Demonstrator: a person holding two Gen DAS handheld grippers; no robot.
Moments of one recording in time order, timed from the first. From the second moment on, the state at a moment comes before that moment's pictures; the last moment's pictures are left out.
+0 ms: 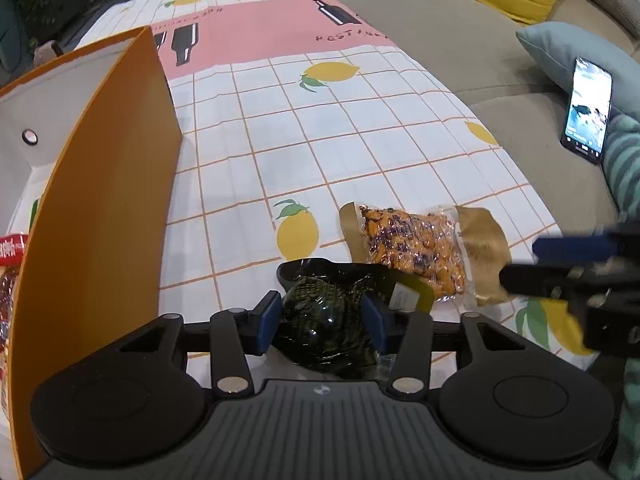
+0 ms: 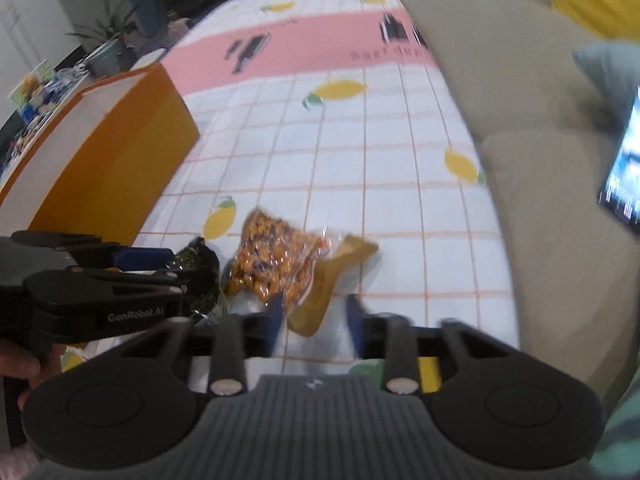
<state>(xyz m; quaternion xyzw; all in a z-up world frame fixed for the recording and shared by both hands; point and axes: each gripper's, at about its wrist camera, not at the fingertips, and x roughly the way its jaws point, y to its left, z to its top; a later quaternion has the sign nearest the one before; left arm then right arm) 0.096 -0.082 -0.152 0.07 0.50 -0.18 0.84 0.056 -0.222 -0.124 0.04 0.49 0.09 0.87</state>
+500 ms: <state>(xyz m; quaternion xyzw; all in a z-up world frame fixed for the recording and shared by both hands) 0.099 -0.072 -0.161 0.05 0.51 -0.18 0.84 0.076 -0.185 -0.149 -0.29 0.40 0.31 0.81</state>
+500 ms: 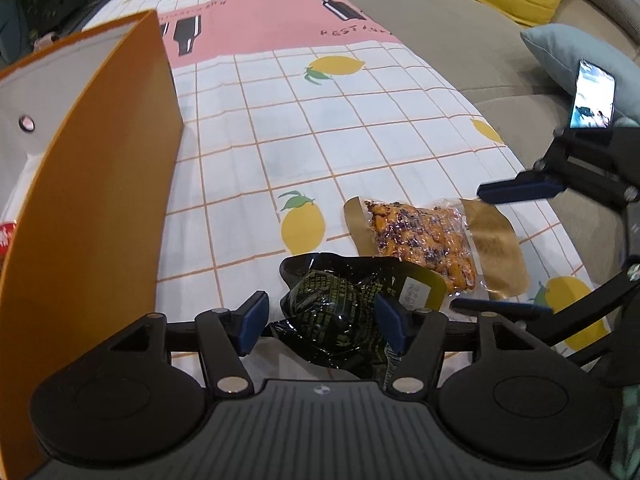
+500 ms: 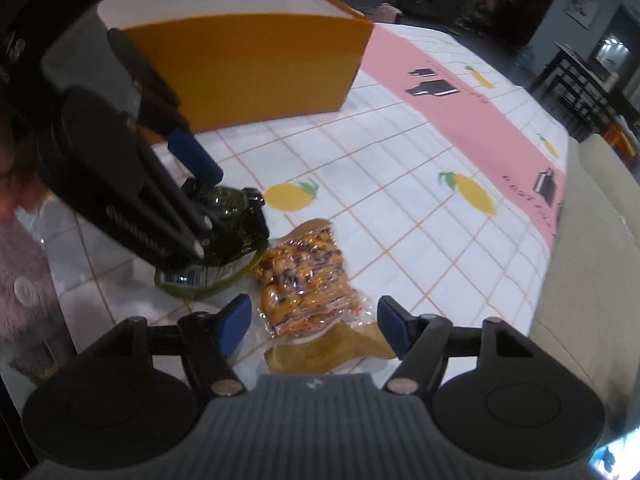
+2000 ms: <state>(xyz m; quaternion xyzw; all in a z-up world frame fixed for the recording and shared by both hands) 0.111 -0.059 -0.162 0.01 0.52 -0.17 0.83 0.118 -0.235 -0.152 0.05 0.48 0.20 0.85</state>
